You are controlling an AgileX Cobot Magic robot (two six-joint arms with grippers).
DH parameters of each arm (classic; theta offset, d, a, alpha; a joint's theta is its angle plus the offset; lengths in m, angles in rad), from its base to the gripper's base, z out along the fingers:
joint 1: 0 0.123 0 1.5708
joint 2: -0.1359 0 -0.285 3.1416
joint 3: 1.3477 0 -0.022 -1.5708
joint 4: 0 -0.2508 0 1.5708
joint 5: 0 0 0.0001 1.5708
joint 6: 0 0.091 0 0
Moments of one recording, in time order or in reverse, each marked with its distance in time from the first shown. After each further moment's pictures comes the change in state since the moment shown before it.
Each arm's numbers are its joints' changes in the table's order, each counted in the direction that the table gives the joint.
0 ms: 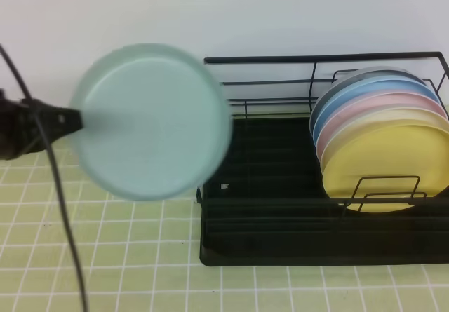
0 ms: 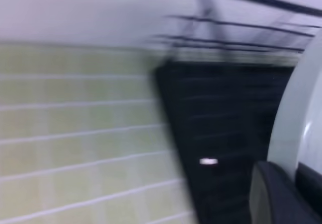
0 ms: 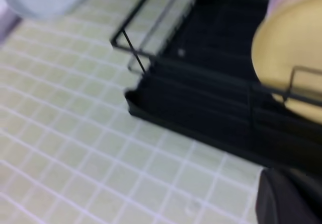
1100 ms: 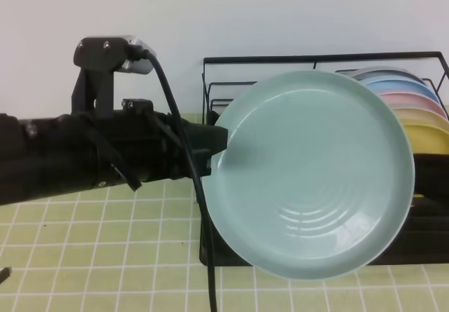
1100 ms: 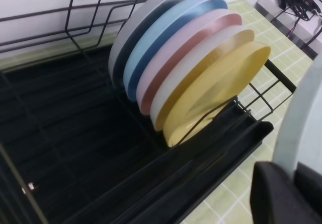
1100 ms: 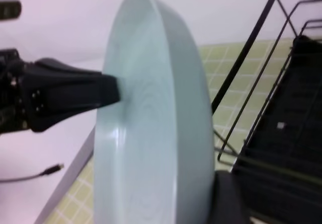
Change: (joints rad) left arm -0.543 0.094 0.001 0.044 -0.200 -0.034; right arm 0.000 -0.406 -0.005 -0.732 -0.115 -0.514
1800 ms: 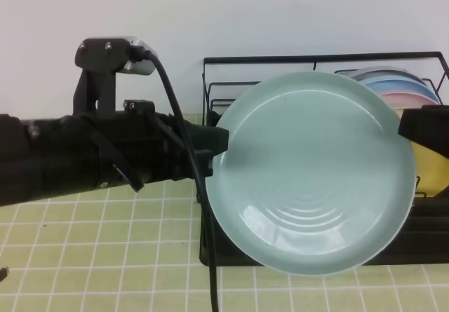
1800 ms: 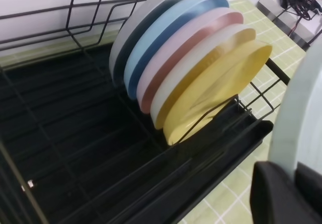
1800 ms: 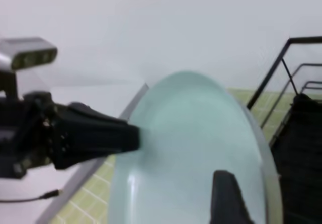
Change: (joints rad) left arm 0.000 0.000 0.000 -0.006 0.002 -0.008; right arm 0.000 -0.007 -0.107 0.001 0.037 -0.020
